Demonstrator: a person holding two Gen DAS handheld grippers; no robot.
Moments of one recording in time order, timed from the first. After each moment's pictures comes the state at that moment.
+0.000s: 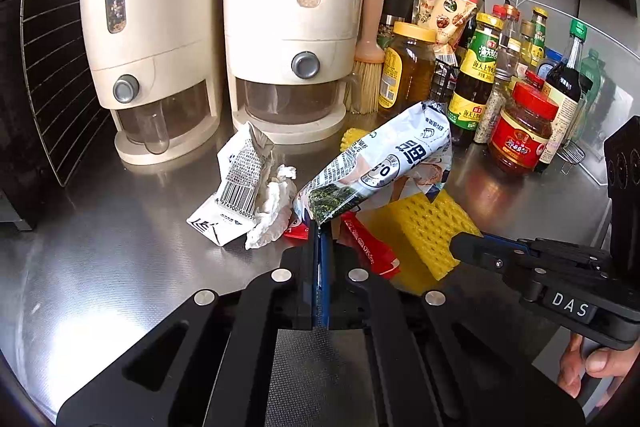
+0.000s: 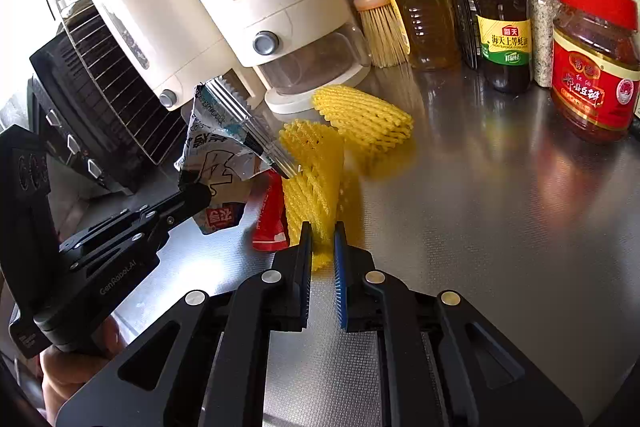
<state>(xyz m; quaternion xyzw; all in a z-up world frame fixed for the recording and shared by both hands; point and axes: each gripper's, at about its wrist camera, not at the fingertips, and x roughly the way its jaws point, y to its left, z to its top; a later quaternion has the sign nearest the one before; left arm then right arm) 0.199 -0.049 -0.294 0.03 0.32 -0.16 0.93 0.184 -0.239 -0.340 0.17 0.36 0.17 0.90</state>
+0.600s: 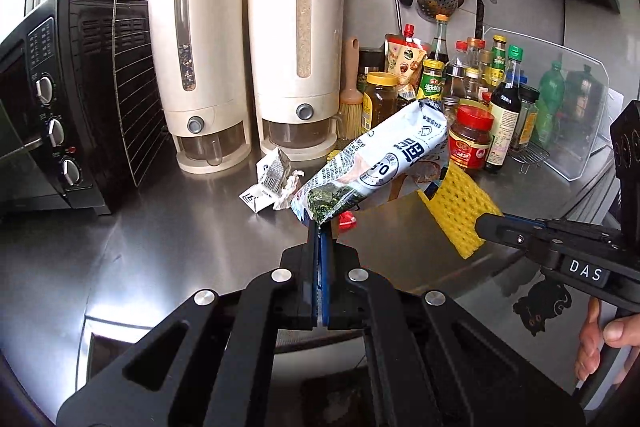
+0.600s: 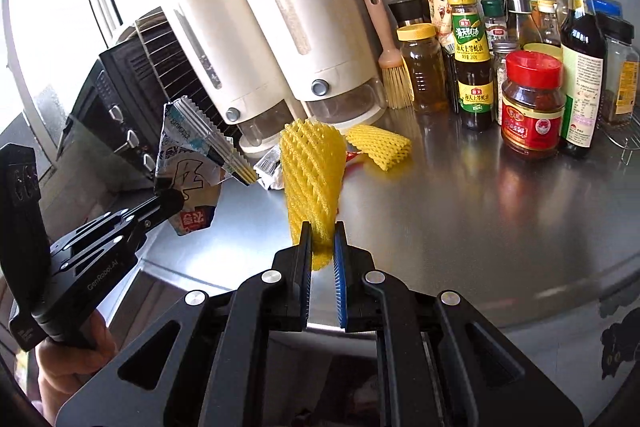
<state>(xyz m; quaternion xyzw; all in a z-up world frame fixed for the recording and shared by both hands) 0.046 -0.035 -0.232 0.04 0.27 -0.13 0.95 0.060 -0.245 -0.271 0.14 0.31 0.18 0.92</state>
